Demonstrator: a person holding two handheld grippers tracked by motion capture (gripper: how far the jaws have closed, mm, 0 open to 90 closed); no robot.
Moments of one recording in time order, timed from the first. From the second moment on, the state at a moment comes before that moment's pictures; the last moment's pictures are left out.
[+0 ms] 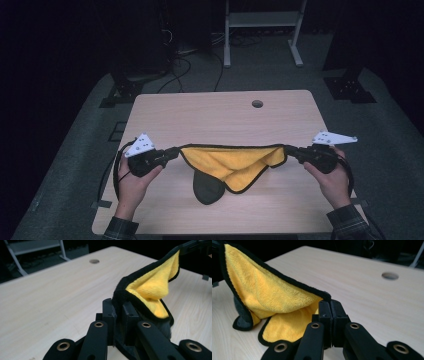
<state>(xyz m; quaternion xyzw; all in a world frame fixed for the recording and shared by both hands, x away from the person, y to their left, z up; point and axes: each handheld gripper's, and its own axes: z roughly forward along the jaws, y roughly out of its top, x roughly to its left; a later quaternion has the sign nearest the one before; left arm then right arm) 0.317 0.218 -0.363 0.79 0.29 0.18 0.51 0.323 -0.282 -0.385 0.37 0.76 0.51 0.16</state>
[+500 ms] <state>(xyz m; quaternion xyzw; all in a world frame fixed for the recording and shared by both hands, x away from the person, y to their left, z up) 0.298 0.225 -0.295 0.74 0.25 0.24 0.58 0.299 -0.289 -0.306 0.30 0.74 0.57 0.21</state>
